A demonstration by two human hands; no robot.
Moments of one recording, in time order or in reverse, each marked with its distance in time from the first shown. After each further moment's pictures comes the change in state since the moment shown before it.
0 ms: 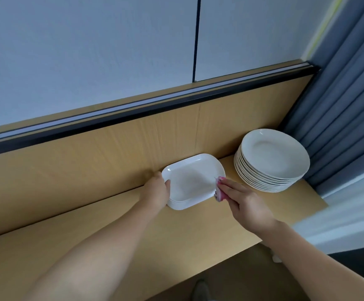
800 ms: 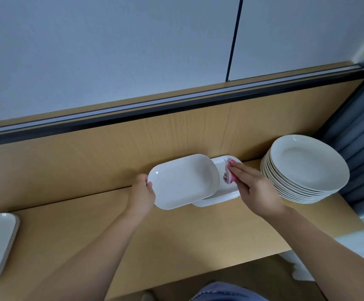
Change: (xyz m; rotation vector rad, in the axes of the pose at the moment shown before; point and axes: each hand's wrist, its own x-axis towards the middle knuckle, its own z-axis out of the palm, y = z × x) left_hand -0.044 -0.076 -0.036 -0.471 0.184 -0.220; right_hand 0.055 -0.014 0.004 0.101 0.066 -0.165
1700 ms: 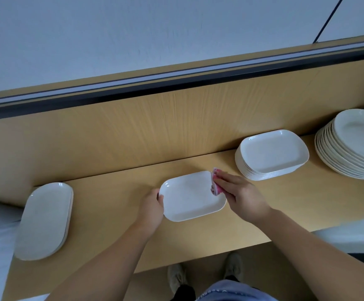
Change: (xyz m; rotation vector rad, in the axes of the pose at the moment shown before) left_hand -0.018 -0.178 -0.079 0.016 -0.140 -0.107; right_hand -0.023 -0.142 0.159 0.003 -0.220 -0.034
